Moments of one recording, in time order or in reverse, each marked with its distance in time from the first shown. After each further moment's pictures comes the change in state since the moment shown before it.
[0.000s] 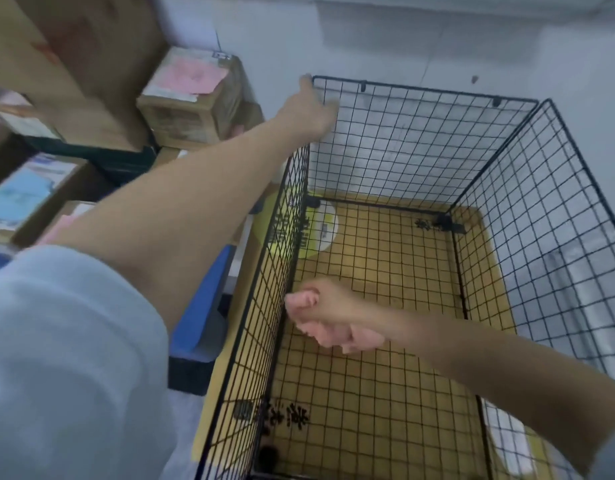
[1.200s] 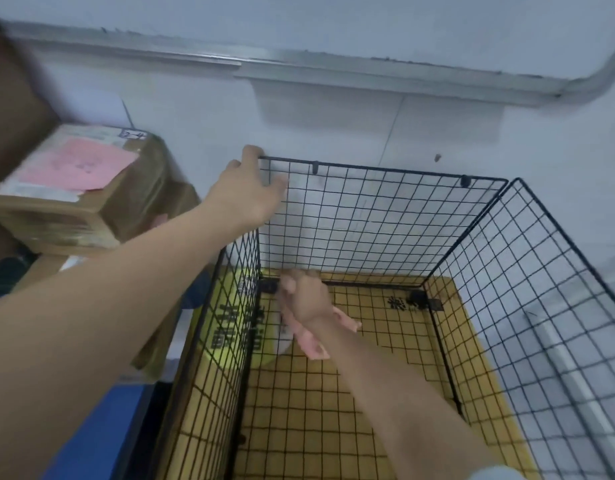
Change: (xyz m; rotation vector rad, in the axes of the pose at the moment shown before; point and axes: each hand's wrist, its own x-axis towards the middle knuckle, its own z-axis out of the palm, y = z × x) left_hand 0.044 -0.006 0.007 0.074 0.064 0.101; right_hand 0.169 0.020 -0.123 -0.425 0.758 -0.098
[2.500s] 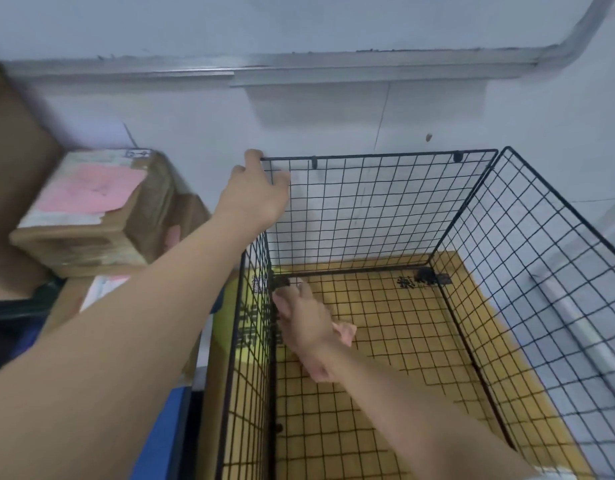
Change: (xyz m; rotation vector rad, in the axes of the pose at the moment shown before) left_hand 0.003 -0.002 0.002 -0.022 0.016 0.022; right_hand -0.051 -0.034 0.031 0.117 0.071 0.018
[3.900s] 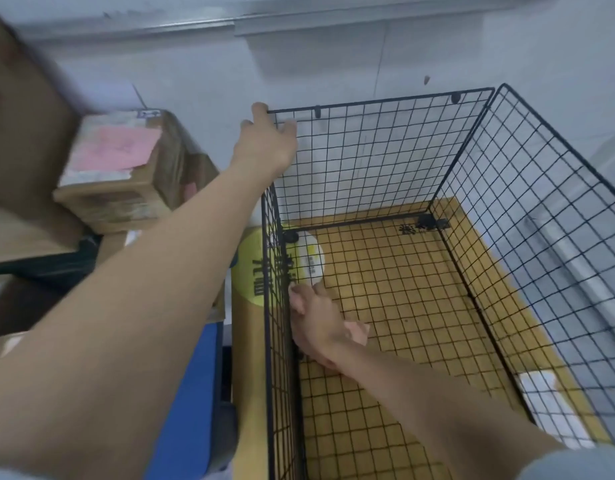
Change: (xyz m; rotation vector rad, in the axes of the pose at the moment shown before) left_hand -0.010 0.006 -0.006 -0.034 -0.056 -0.032; right_hand -0.086 -0.016 0.019 0.184 -0.067 0.167
